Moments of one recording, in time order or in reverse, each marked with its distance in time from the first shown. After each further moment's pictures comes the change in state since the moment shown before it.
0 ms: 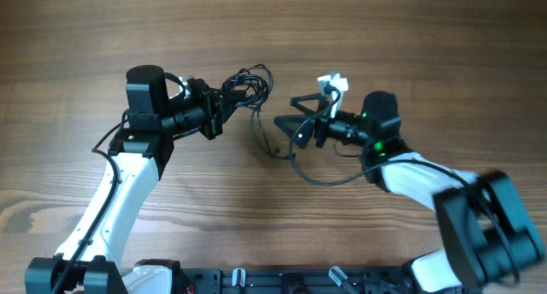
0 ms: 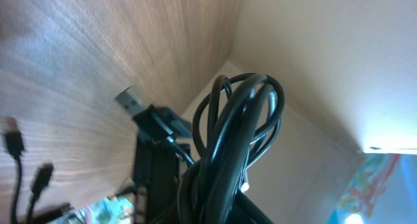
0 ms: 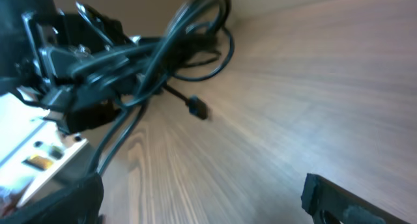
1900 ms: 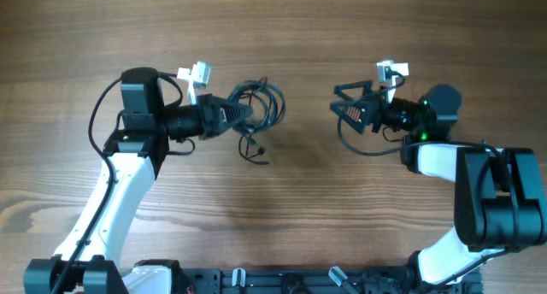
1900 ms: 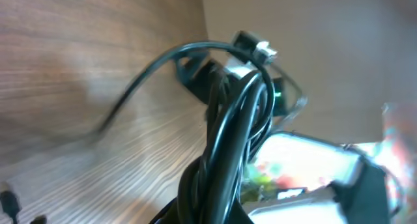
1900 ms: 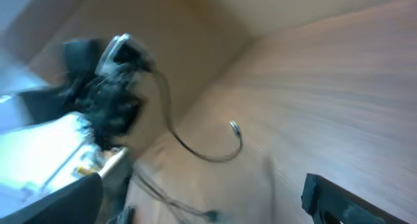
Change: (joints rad) left arm 0.034 0.000 0.000 -0.093 0.299 1.014; right arm -0.387 0.107 0.019 0.306 -0.467 0.254
